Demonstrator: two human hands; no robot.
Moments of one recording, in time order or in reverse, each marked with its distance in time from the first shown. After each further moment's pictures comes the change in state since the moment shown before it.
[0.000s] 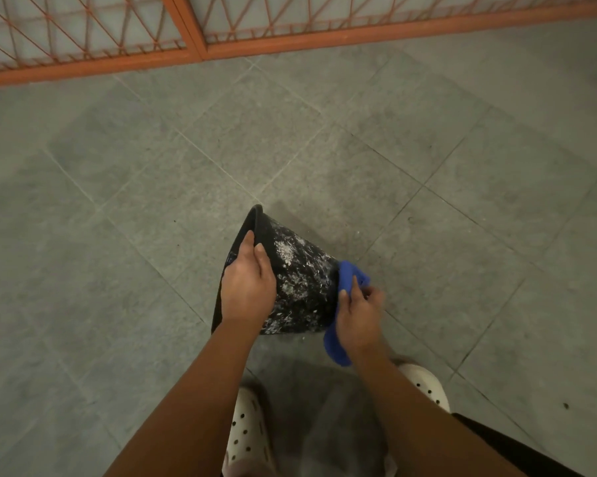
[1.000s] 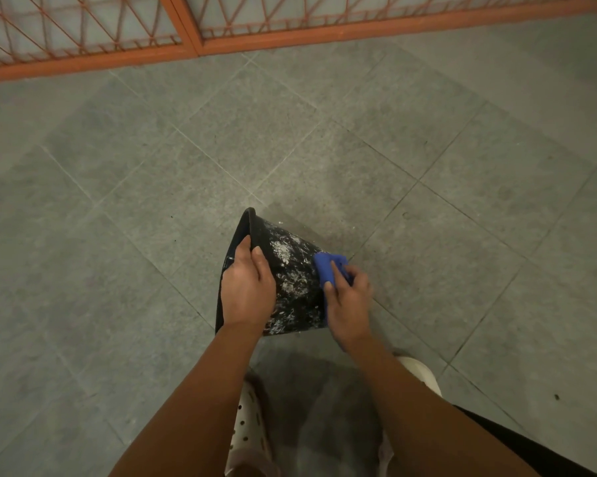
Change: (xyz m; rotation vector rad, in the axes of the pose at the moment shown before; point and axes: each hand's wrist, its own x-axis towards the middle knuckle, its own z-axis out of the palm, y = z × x) left_hand -0.015 0.005 0.001 0.007 0.057 0.041; right_hand 0.000 -0.008 -0.003 -0.163 -0.048 -0.158
